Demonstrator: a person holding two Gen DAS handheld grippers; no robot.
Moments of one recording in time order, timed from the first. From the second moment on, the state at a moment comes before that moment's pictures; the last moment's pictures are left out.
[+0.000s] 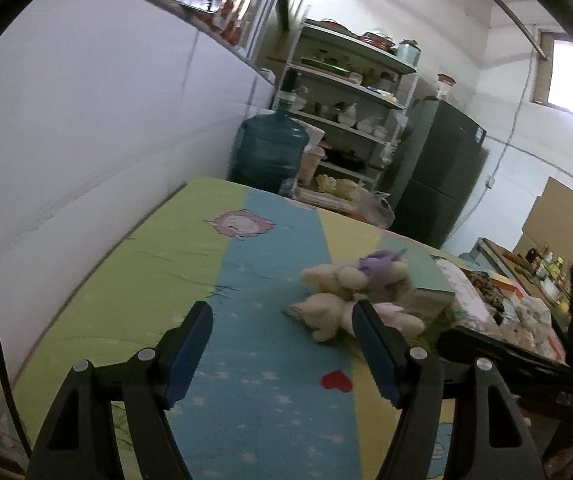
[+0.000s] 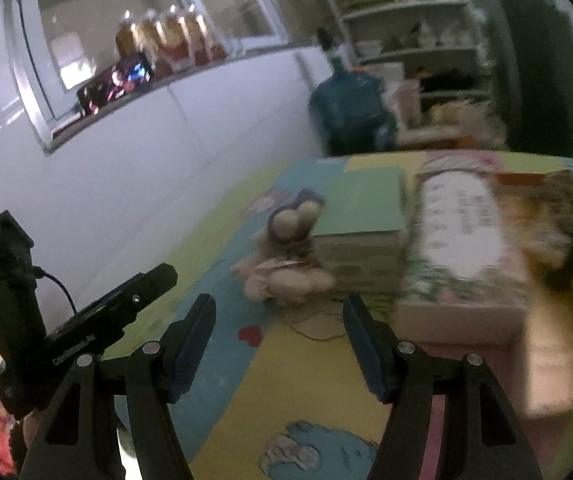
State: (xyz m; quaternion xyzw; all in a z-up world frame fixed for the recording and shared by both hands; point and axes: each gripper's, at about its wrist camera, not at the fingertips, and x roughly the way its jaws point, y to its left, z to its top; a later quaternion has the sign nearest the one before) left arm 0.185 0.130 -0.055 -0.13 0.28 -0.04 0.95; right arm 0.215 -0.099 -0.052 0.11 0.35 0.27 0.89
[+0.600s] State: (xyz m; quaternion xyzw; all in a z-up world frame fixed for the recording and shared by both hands) left arm 0.192 0.171 -0.061 -0.16 0.28 -0.01 0.95; right arm 0.225 -0.041 -0.062 0.09 0.41 0.41 0.81
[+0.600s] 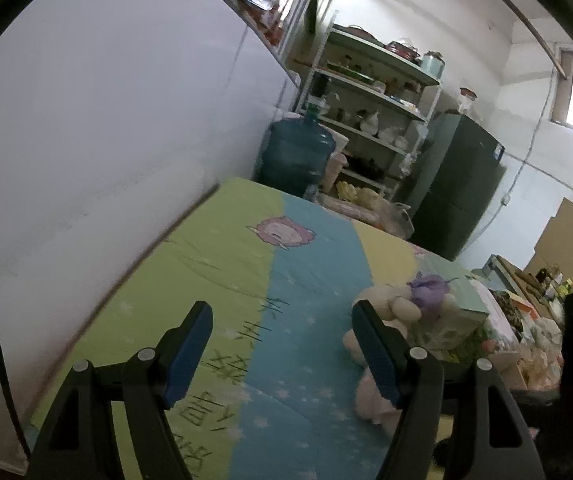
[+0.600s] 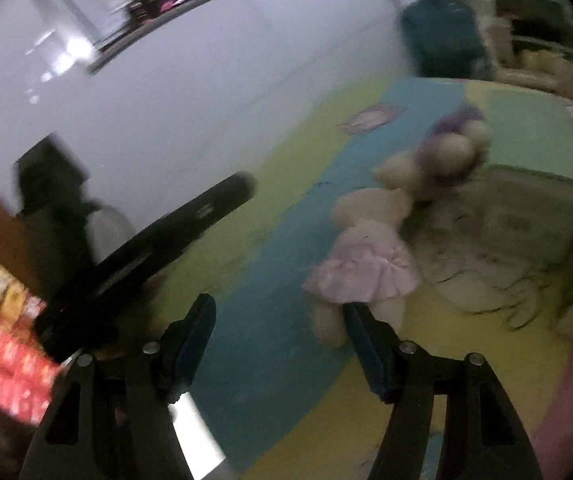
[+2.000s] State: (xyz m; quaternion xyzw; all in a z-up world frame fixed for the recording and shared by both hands) left arm 0.242 0.070 -0.066 -0.14 0.35 -0.12 0.92; right arm 0.139 -0.175 -0.044 0.09 0.33 0.28 0.90
